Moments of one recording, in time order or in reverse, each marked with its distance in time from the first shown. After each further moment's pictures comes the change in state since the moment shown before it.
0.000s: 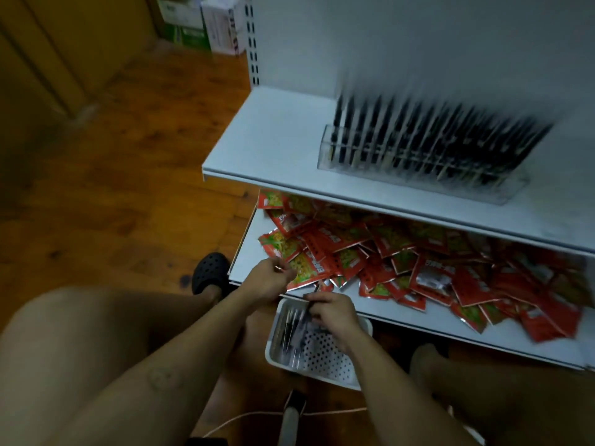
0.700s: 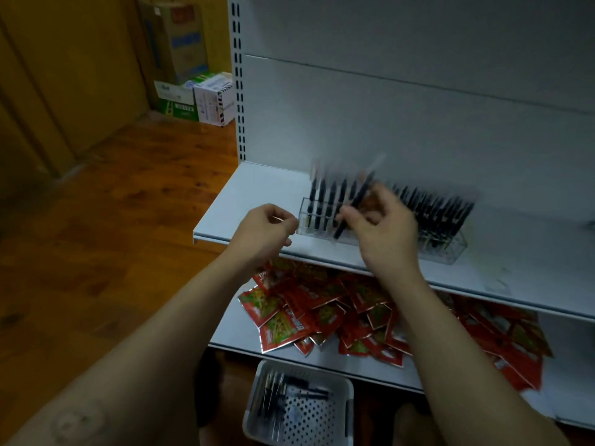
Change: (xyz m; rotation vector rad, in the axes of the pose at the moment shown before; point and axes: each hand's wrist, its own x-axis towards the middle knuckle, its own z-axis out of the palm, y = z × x) left_hand -0.039 0.170 -0.068 -0.161 0.181 0.410; right_hand -0.090 -0.230 -0.057 -0.159 0.386 -0.963
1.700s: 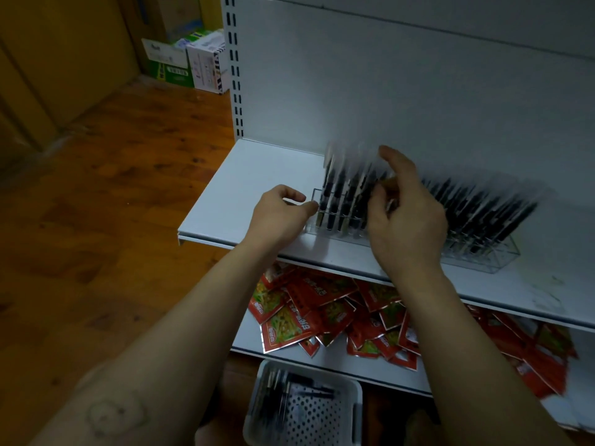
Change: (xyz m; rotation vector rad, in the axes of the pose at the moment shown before) left_hand 0.070 -0.019 0.025 -0.054 0.078 -0.096; right_hand 0.039 0.040 0.021 -0.496 0.177 -0.281
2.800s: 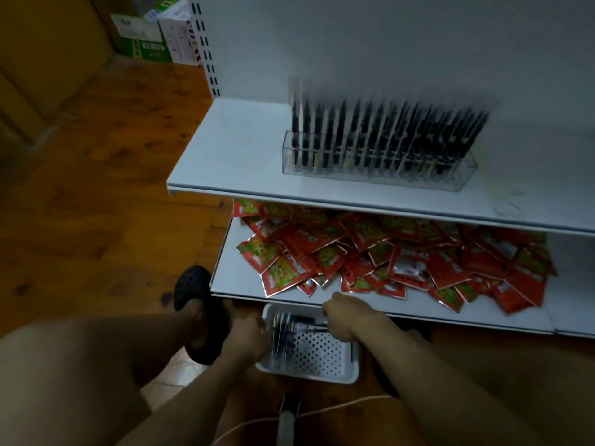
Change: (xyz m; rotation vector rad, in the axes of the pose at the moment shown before) left_hand -0.147 -0.233 0.013 0.836 -0.403 -0.306; right_hand -0.209 0.084 0.032 -0.482 -1.530 0.203
